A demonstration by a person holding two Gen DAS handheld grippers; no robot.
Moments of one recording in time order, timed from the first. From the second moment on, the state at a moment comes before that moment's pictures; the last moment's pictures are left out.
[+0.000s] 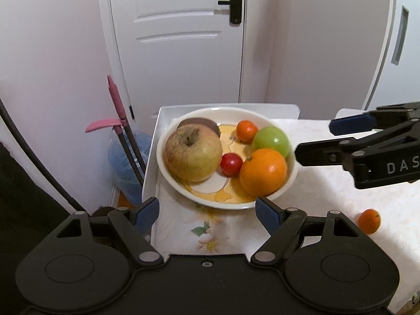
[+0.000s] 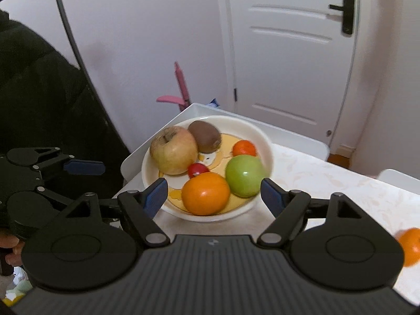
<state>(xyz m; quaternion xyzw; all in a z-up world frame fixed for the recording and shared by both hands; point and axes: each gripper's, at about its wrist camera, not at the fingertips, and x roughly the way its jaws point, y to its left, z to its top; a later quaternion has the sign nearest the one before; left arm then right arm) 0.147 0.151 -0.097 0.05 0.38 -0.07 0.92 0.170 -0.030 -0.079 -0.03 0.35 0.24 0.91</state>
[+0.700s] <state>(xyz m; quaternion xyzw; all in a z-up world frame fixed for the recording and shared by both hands) 0.096 0.051 -0.041 0.03 0.33 -0.07 0.94 0.109 -0.194 -0.038 -0.01 0.32 0.15 0.93</state>
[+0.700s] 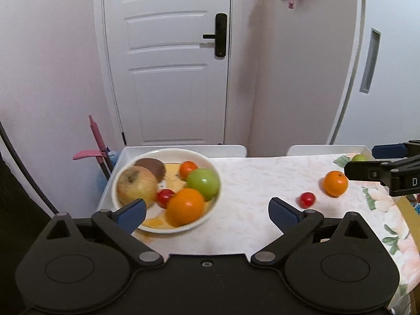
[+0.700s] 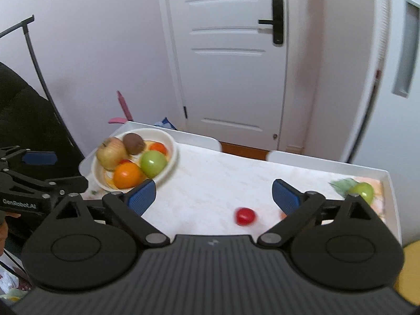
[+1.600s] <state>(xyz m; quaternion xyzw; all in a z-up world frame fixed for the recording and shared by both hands) 0.090 -0.074 -0.149 -0.01 0.39 0.02 0.92 0.163 -0.294 -0.135 -0.05 0.36 0.19 0.91</state>
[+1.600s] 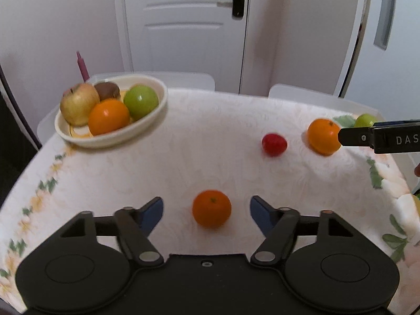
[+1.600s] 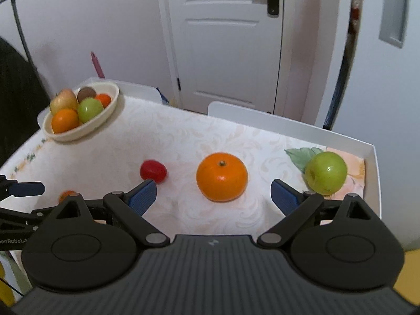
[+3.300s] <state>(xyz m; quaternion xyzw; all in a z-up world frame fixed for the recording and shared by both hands) 0.113 -0.077 -0.141 0.06 0.39 -0.08 0.92 0.178 -0.261 -0.130 -0.02 0.38 0.13 0.92</state>
